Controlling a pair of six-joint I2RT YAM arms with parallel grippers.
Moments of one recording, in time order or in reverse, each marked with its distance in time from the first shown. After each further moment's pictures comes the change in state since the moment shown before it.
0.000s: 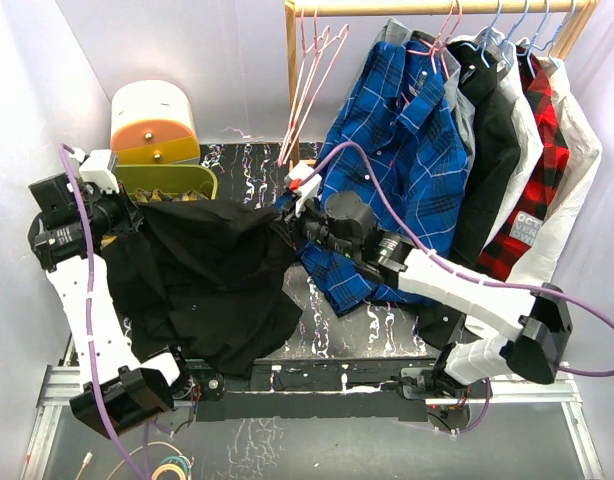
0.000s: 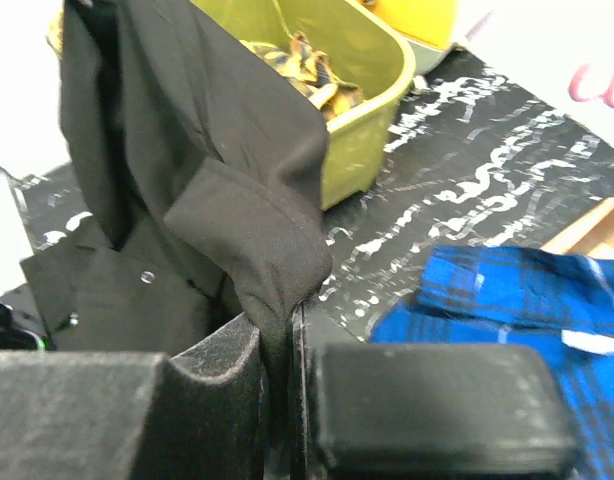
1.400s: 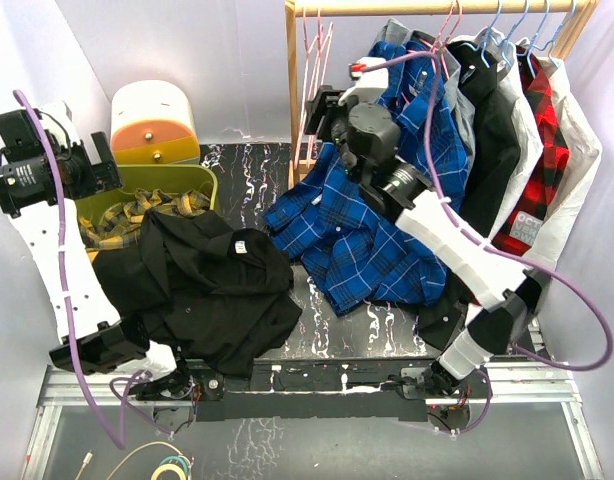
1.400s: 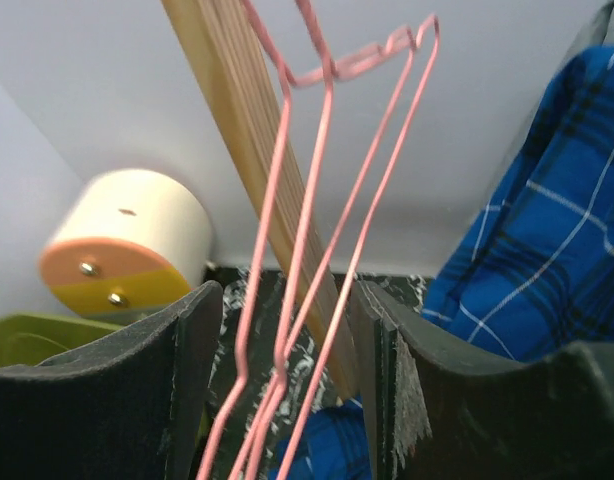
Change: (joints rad) left arm -0.053 0.389 0.708 -0.402 -0.448 -0.171; right arm -0.238 0.205 0.548 -0.037 0.455 0.165
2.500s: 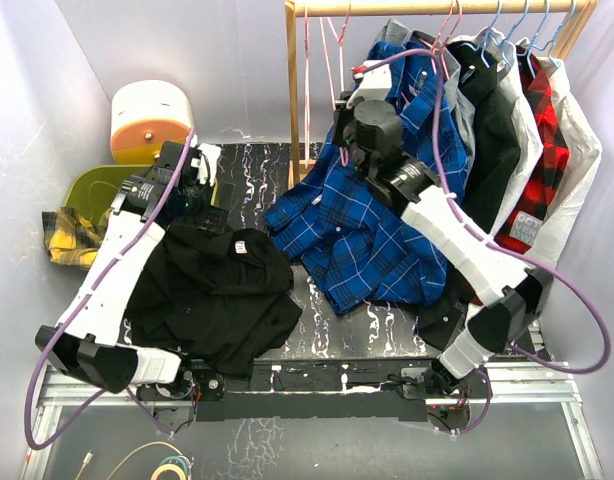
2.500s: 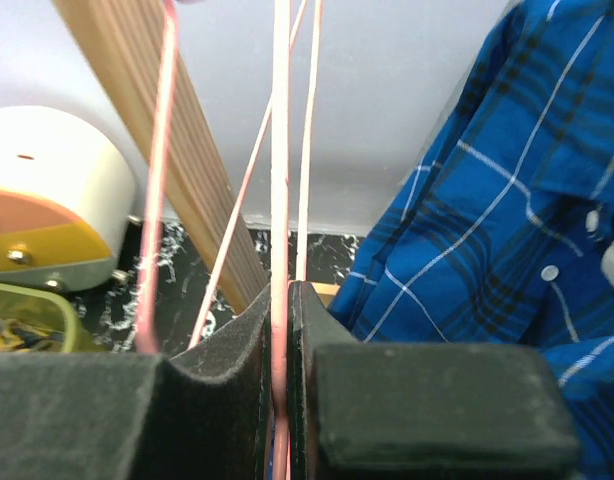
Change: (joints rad) left arm -0.719 -0.113 -0.474 0.131 -0.256 -0.021; right arm -0.090 0.063 0.001 -0.142 -0.021 -0.055
